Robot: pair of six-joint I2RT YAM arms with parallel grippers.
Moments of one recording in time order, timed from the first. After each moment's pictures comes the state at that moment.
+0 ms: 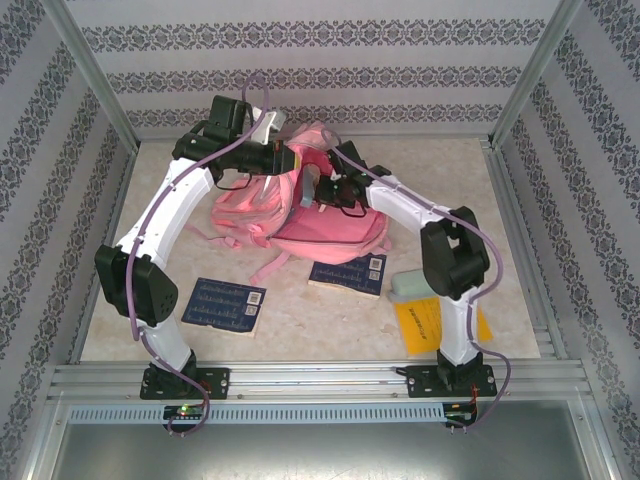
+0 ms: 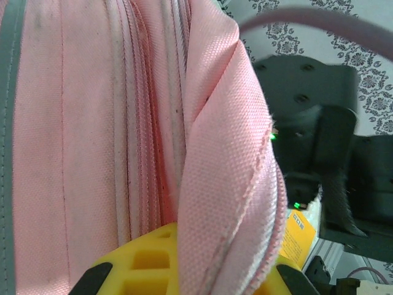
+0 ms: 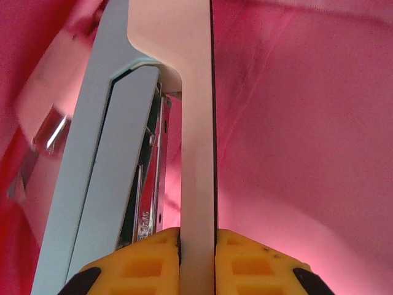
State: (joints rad) left arm -0.29 1.76 1.84 -0.82 0.62 -0.26; right arm 0.50 2.06 1.66 -0.50 -0.16 0.67
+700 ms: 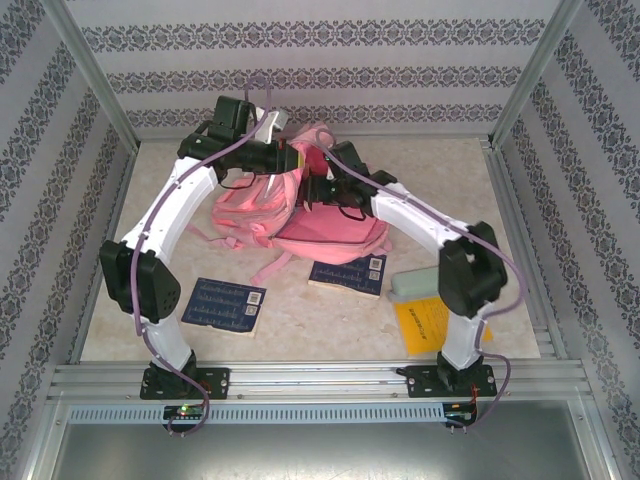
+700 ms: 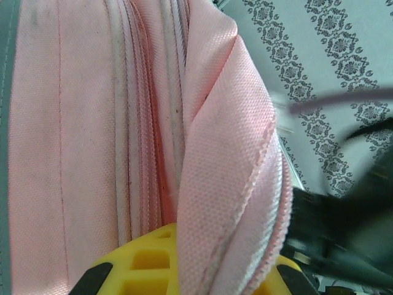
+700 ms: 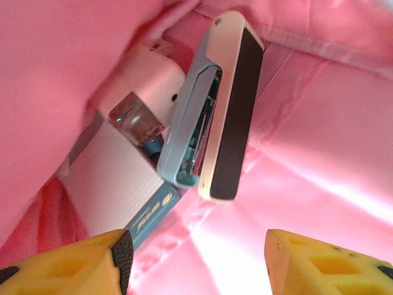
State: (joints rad) left arm -0.29 1.80 1.84 -0.77 0.64 -0.32; right arm 0.57 1.81 1.50 -0.46 -0.06 0.55
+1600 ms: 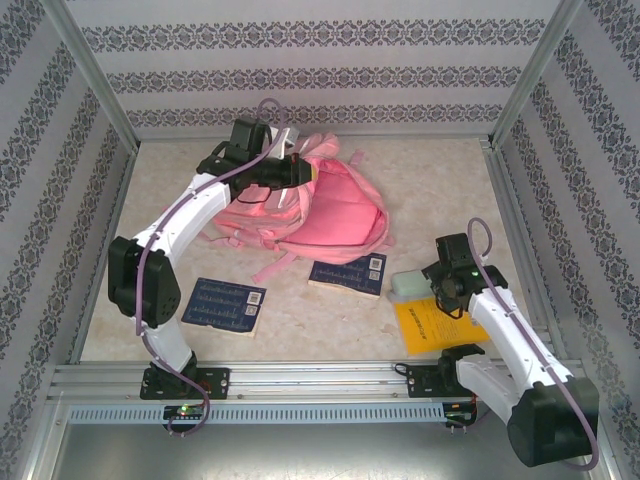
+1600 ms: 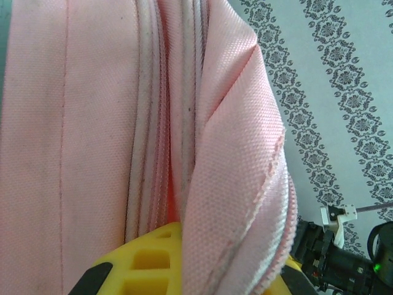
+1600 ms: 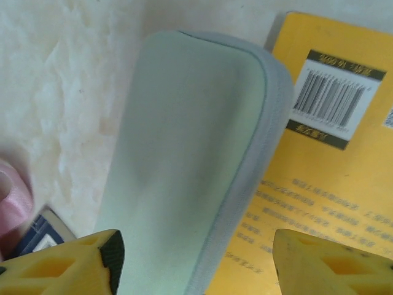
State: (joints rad) left arm -0.35 1.76 1.59 -0.48 0.63 -0.49; right arm 0.15 0.94 0.60 -0.83 0.12 1.26
